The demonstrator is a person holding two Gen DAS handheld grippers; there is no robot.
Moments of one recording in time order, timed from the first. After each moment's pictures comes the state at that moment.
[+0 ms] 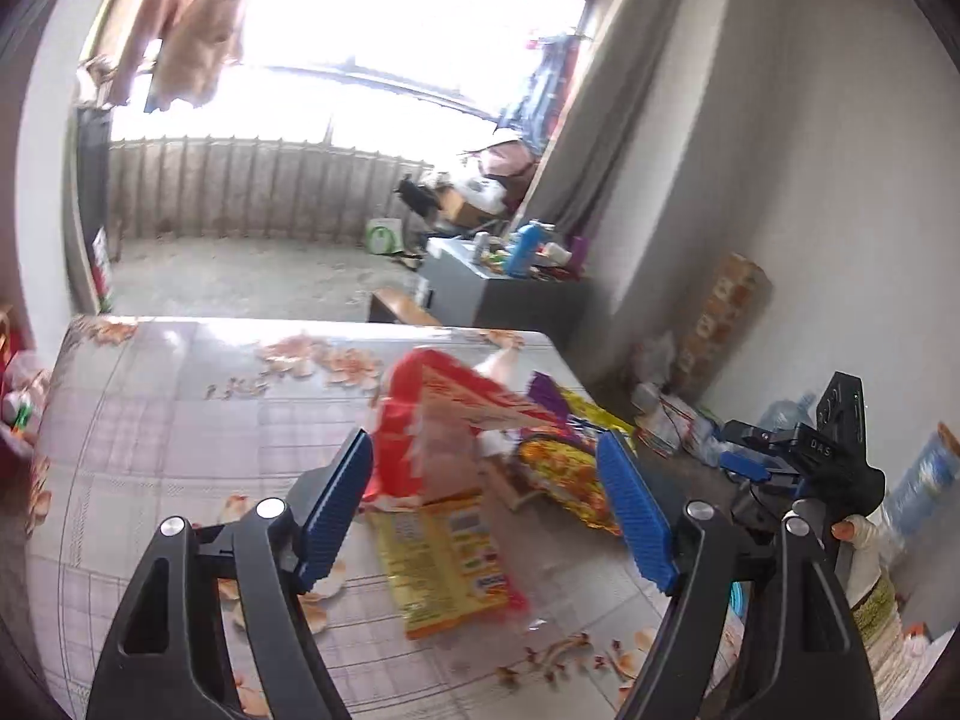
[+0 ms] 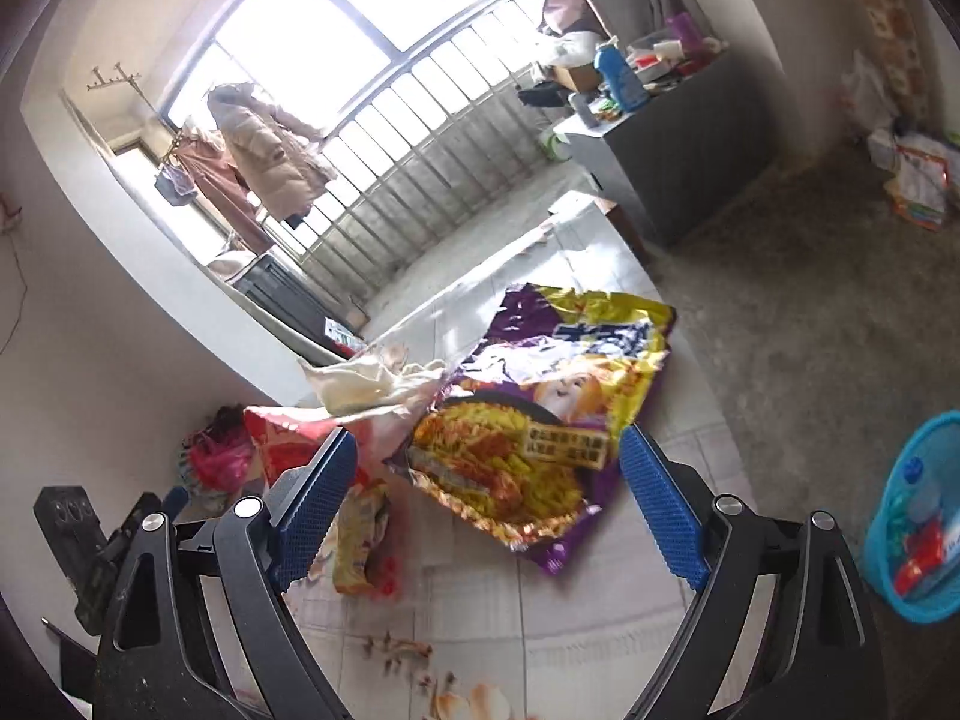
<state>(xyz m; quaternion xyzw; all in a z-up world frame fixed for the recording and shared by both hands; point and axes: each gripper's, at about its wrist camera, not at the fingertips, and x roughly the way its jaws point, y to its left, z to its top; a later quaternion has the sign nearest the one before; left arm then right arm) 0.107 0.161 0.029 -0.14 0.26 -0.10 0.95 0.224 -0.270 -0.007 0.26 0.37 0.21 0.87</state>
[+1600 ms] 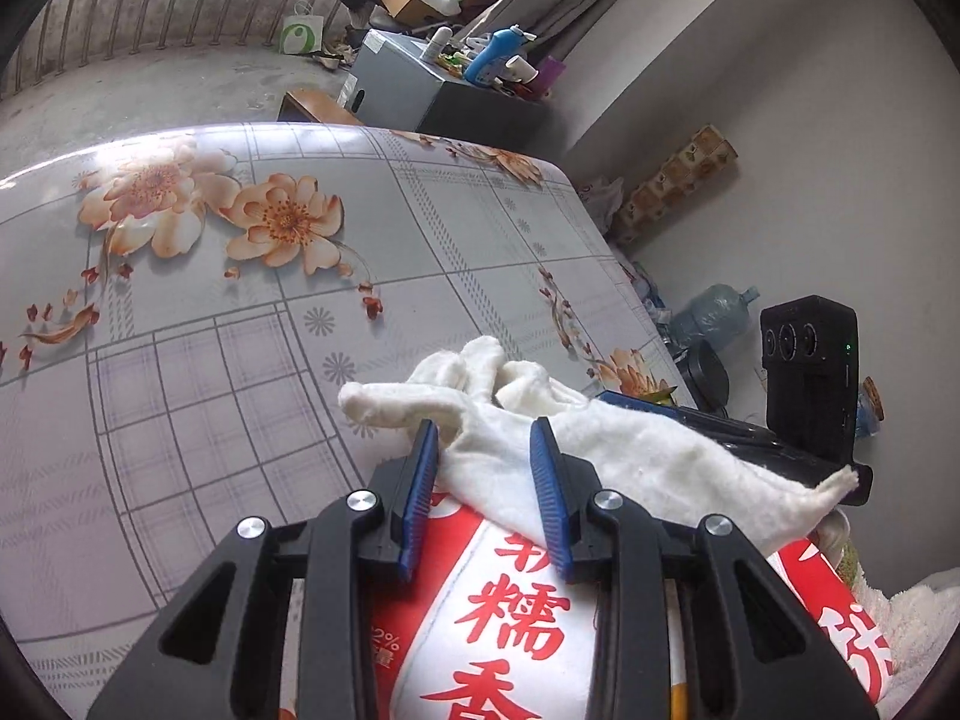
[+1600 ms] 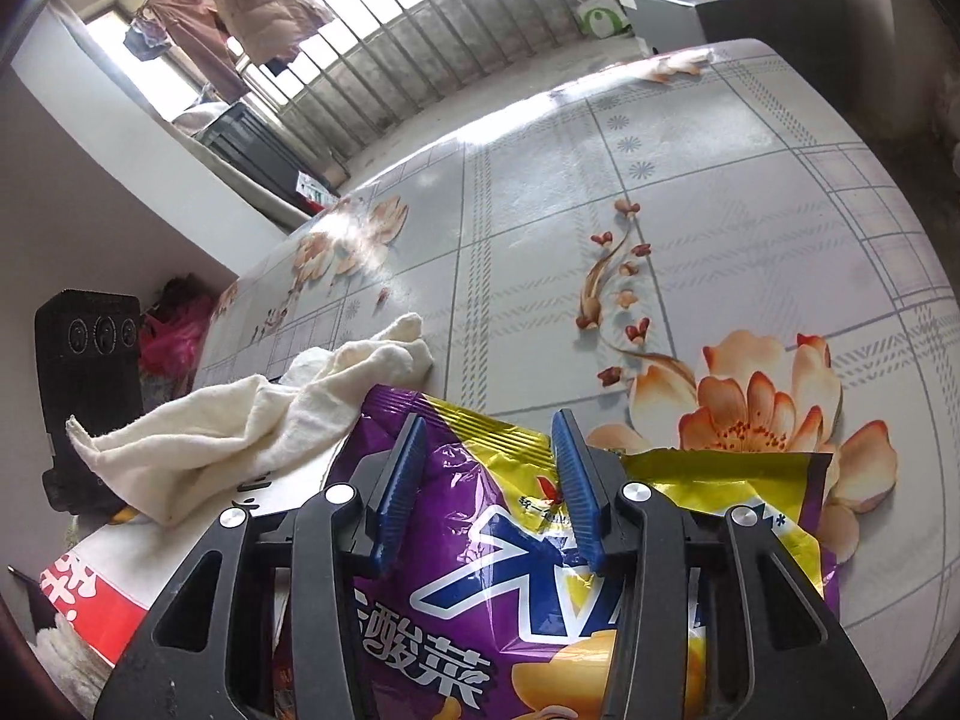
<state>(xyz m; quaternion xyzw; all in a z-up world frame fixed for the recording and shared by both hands) 0.300 0.179 -0.084 -0.16 0.47 -0.27 0.82 0.320 -0.135 -0.077 0.14 0.50 0.25 0.82</state>
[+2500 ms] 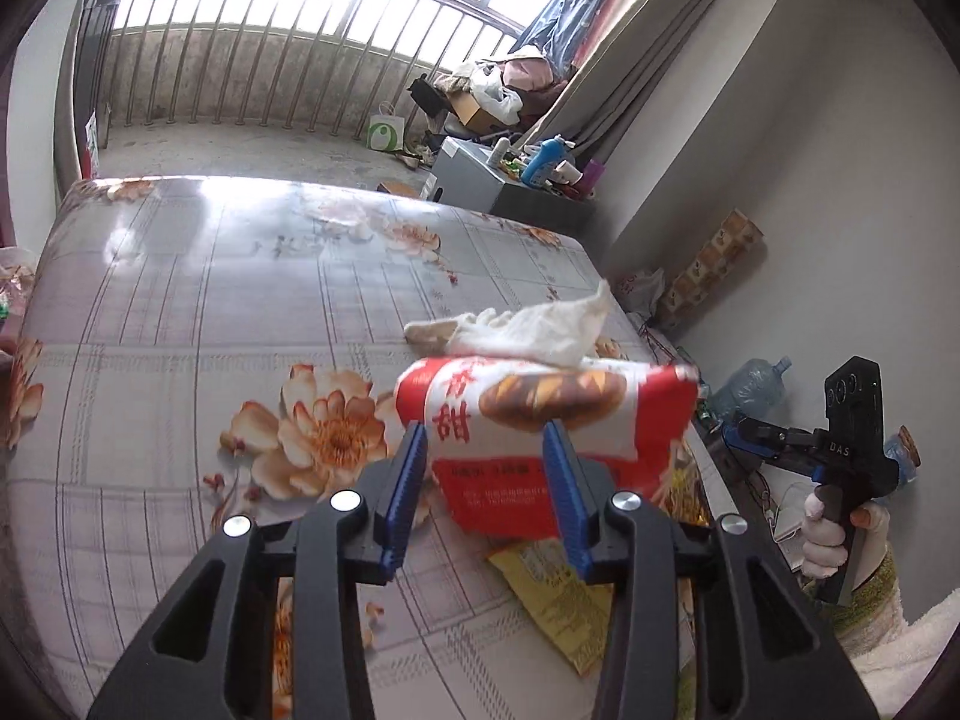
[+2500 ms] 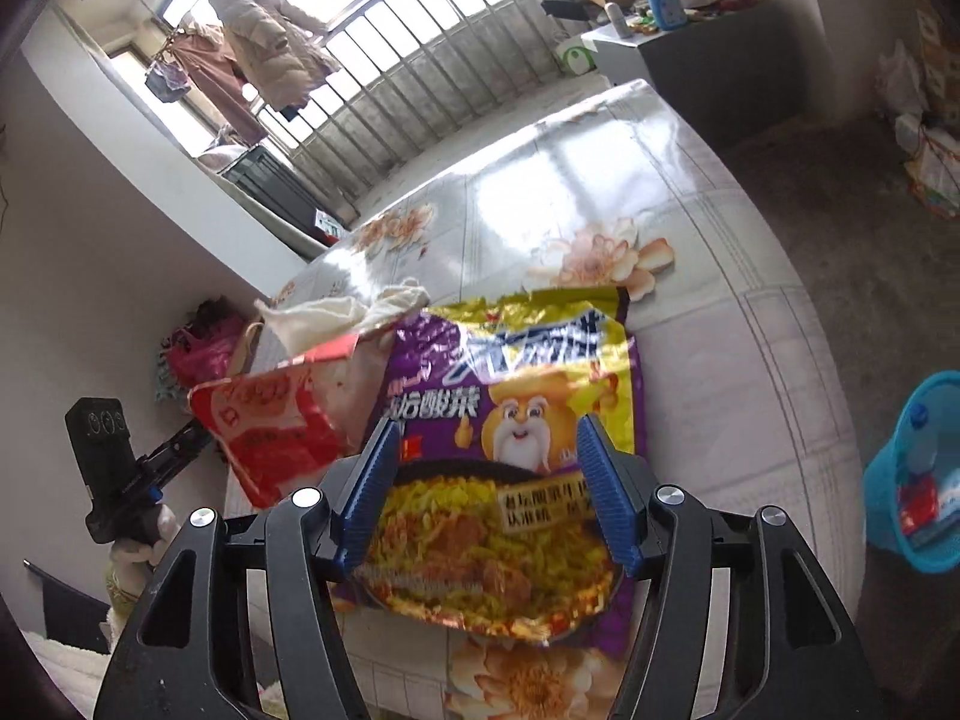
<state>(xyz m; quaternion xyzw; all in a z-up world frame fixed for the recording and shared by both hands) 0.080 0.238 -0.032 -0.18 0.37 -0.16 0.90 0.171 -0.221 -0.035 0.18 0.46 0.22 0.84</state>
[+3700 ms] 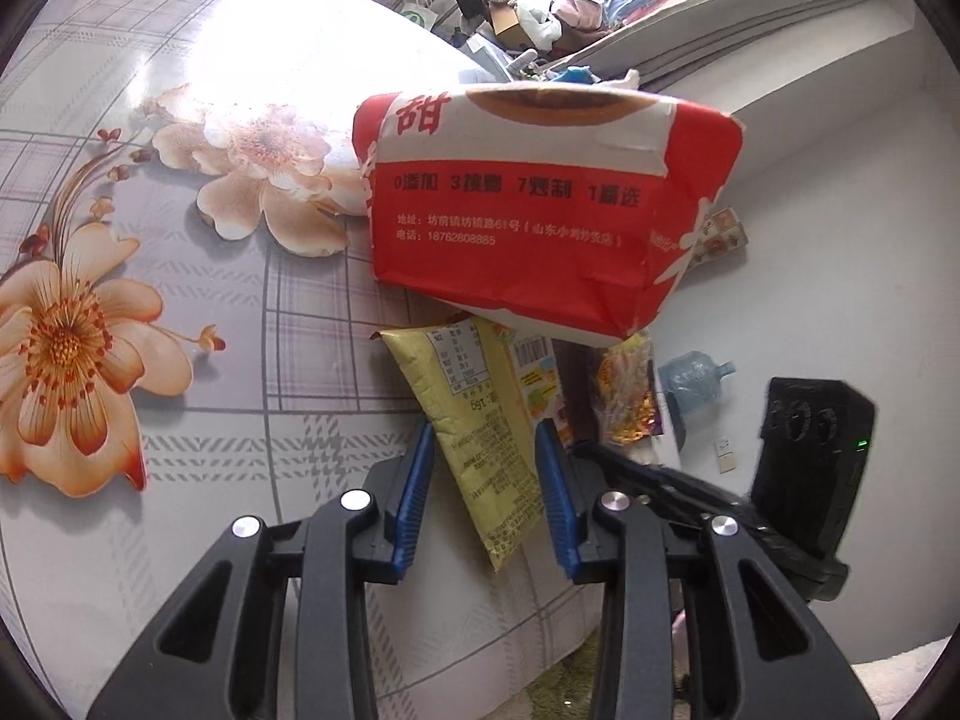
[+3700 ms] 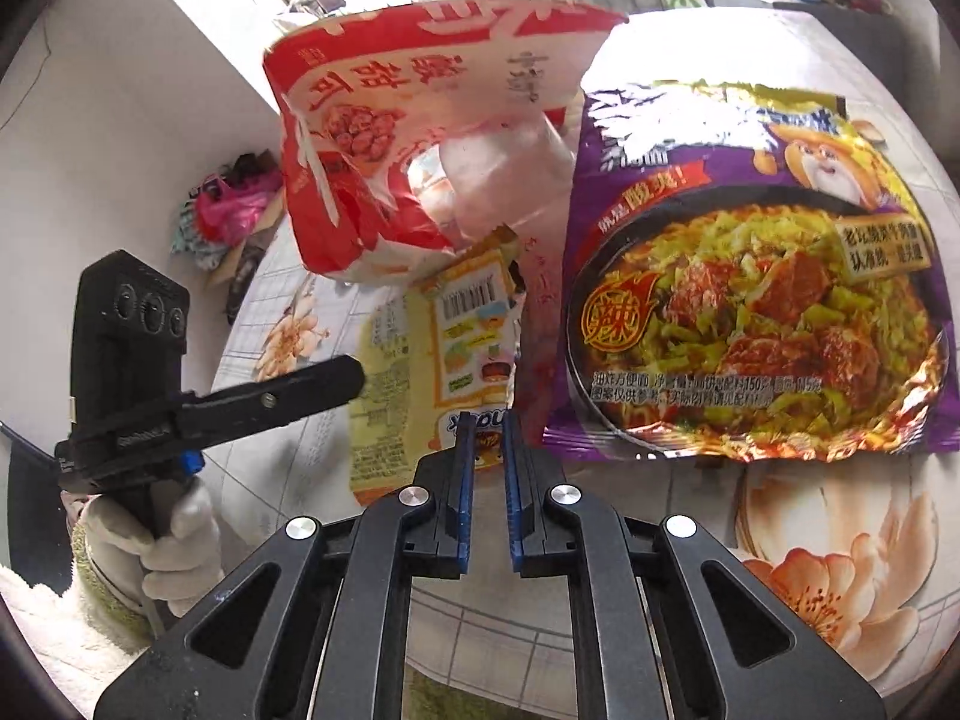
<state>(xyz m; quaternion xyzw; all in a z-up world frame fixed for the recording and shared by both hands) 0.058 0.203 -0.114 -0.33 0.44 -0.21 0.81 0.132 -0.075 -0.104 0.07 0.51 0.31 0.80</state>
